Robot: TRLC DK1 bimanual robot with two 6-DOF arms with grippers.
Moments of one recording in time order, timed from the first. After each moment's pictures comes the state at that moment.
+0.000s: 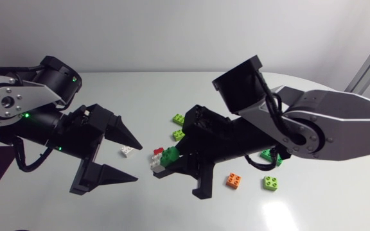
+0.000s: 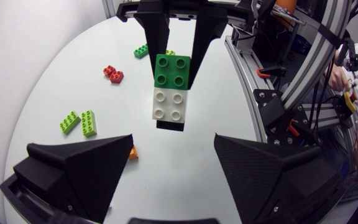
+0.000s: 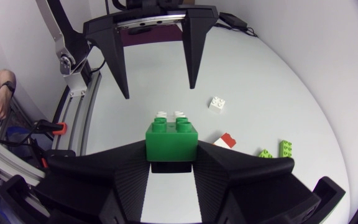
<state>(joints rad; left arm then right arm) -0.31 1.29 0.92 -0.82 0.73 1.14 0.75 1.38 0.94 -0.28 -0.48 -0.47</state>
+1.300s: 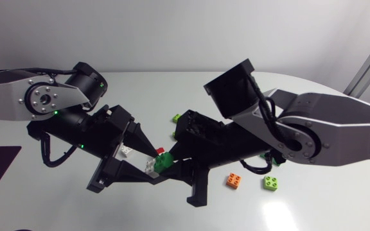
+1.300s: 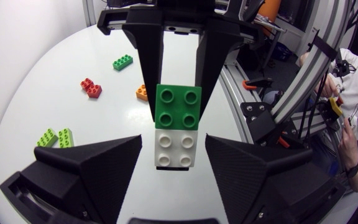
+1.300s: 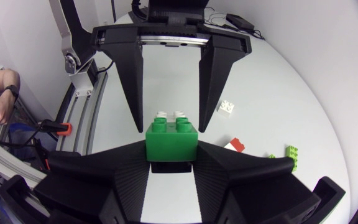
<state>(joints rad) -0.38 1.43 0.97 -0.81 0.84 1.14 0.80 1.38 0.94 -0.27 -0.47 -0.46</state>
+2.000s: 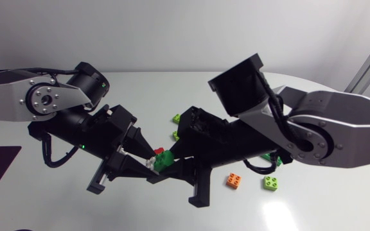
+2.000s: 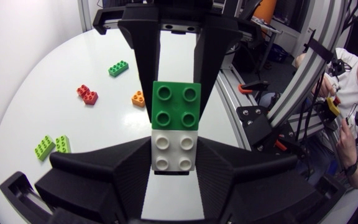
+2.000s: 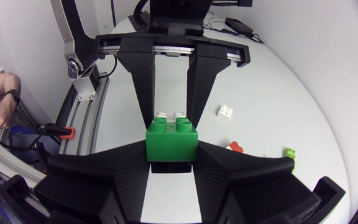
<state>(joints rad) -0.40 1.43 0.98 -0.81 0.87 1.14 0.80 1.35 0.94 -0.28 -0.48 -0.44</state>
